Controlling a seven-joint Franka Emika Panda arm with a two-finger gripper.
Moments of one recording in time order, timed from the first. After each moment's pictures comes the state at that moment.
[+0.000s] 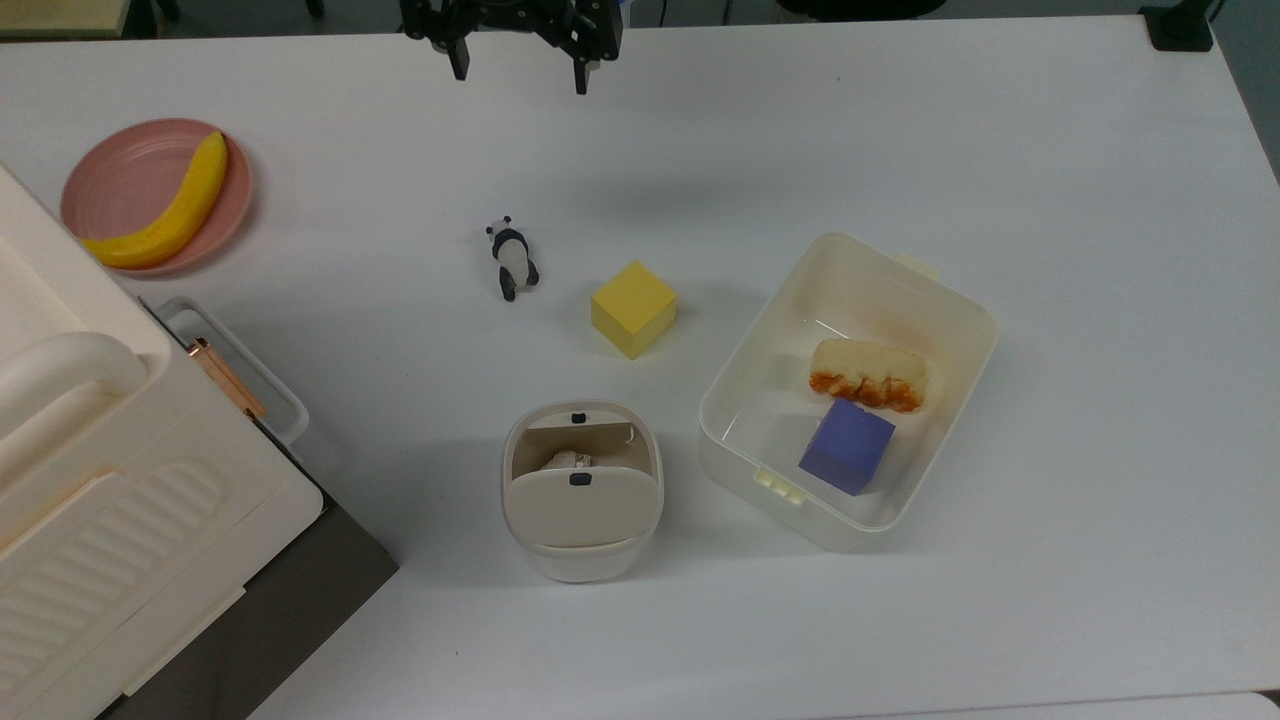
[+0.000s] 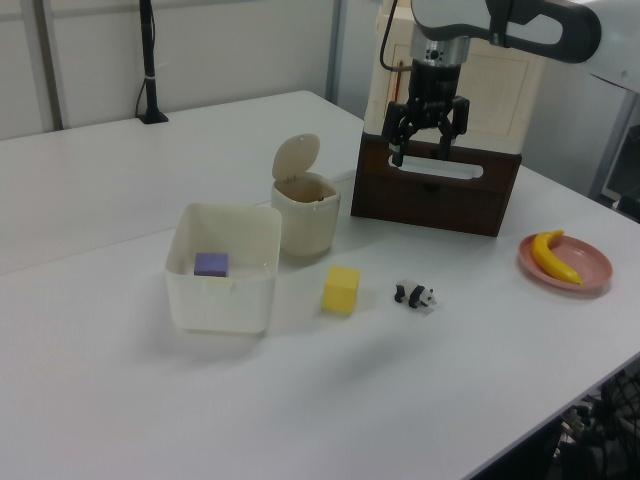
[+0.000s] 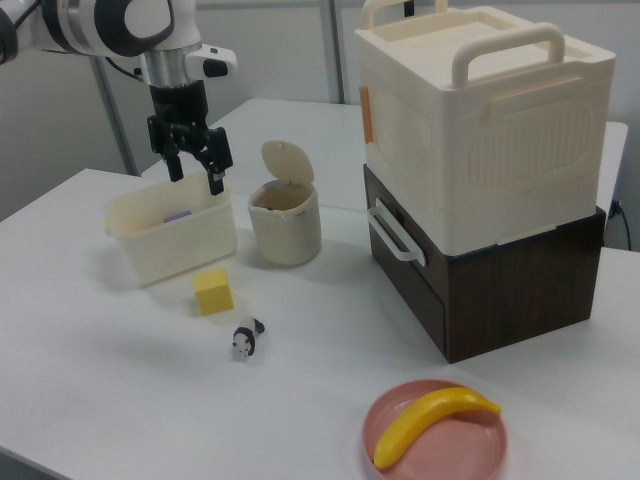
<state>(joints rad) 0.06 0.12 -0.05 -1.48 0.01 1.55 0.13</state>
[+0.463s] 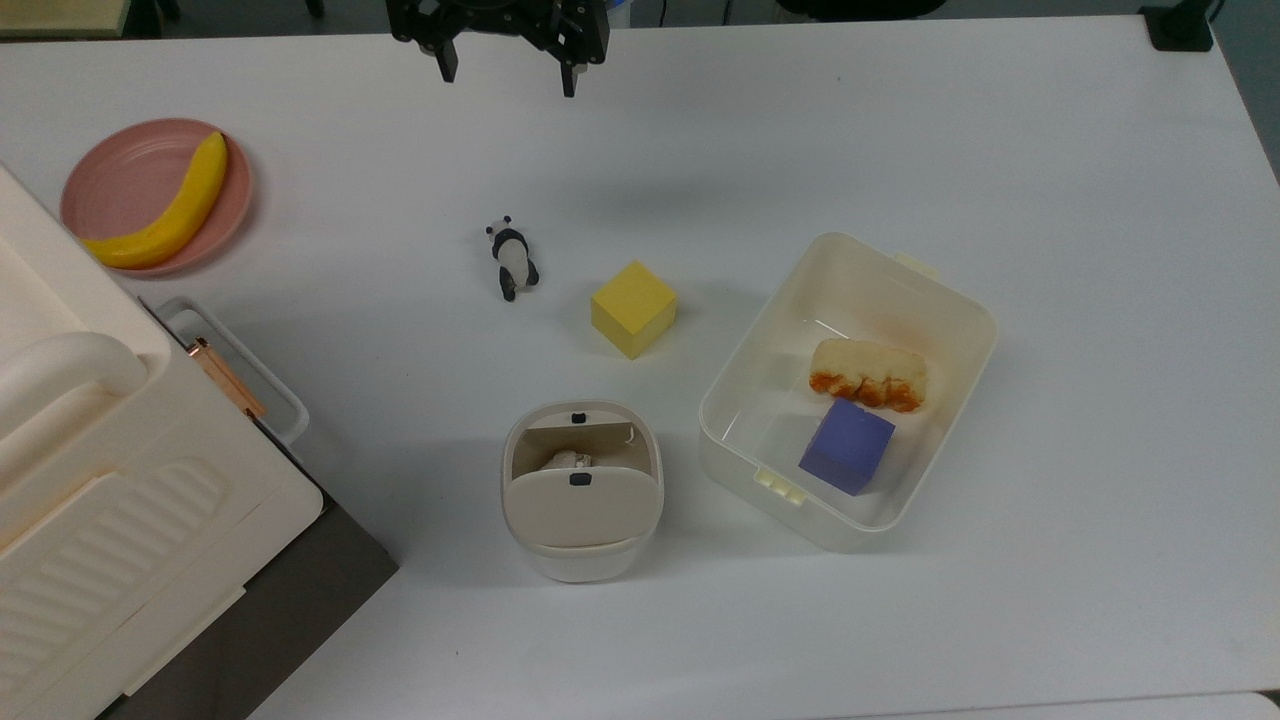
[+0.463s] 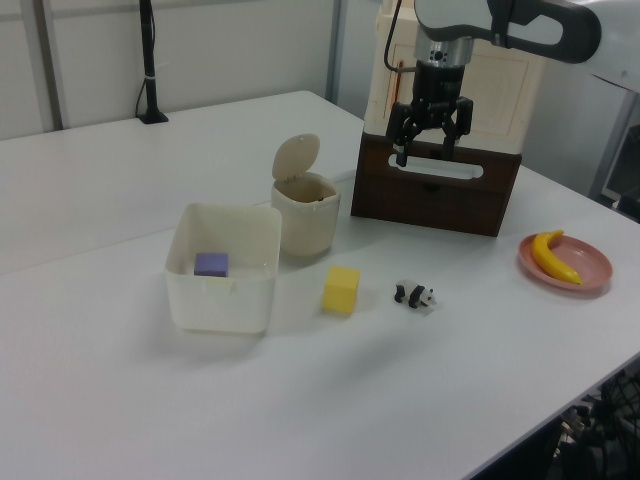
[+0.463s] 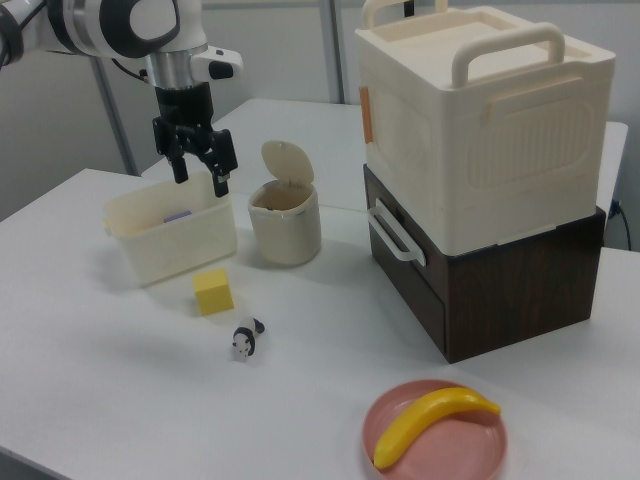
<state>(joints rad) 0.04 0.12 -0.06 -1.48 0.01 1.55 0.12</state>
